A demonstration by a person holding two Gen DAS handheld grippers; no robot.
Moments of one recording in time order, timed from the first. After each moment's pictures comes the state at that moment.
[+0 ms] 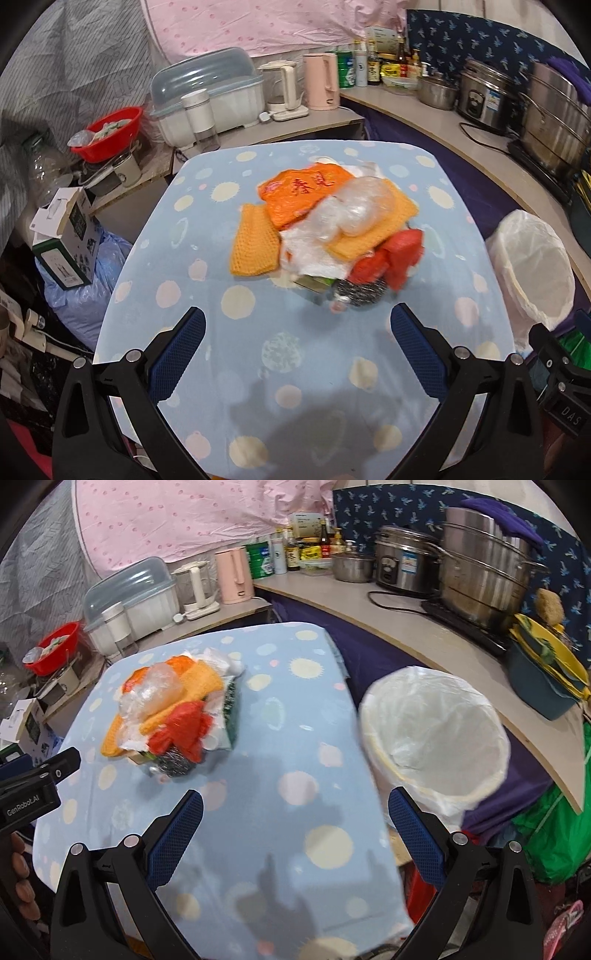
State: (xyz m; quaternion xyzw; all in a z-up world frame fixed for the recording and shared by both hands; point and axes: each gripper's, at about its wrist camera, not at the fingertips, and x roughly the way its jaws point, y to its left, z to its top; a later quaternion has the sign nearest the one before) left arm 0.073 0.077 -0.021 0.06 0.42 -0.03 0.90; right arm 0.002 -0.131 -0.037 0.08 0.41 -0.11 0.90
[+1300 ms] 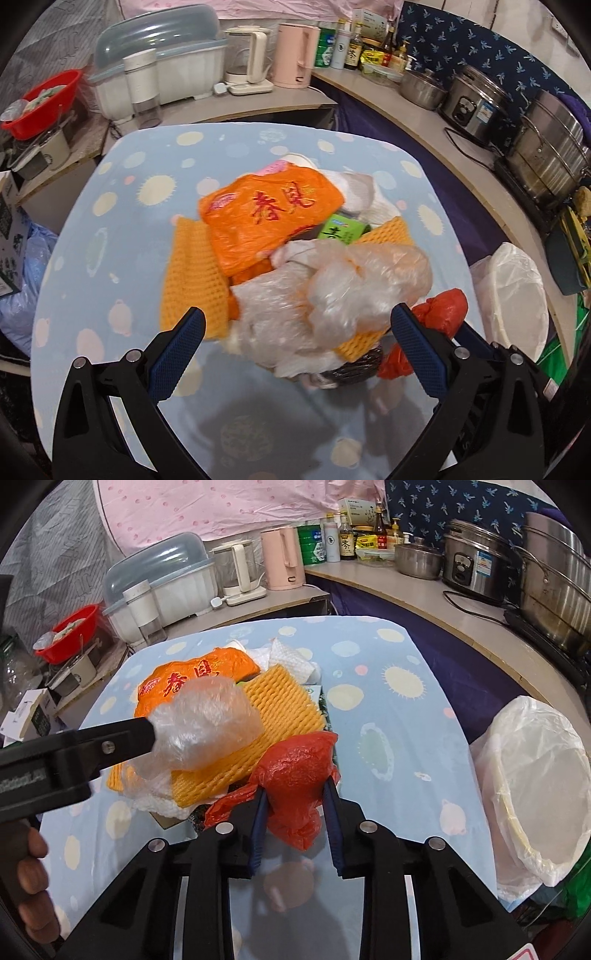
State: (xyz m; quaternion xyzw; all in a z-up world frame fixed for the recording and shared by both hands) left arm 0.195 0.075 -0.059 -0.01 0.47 -0.15 0.87; right arm 0.125 -0.079 -0.088 0.08 0.42 -0.05 0.90
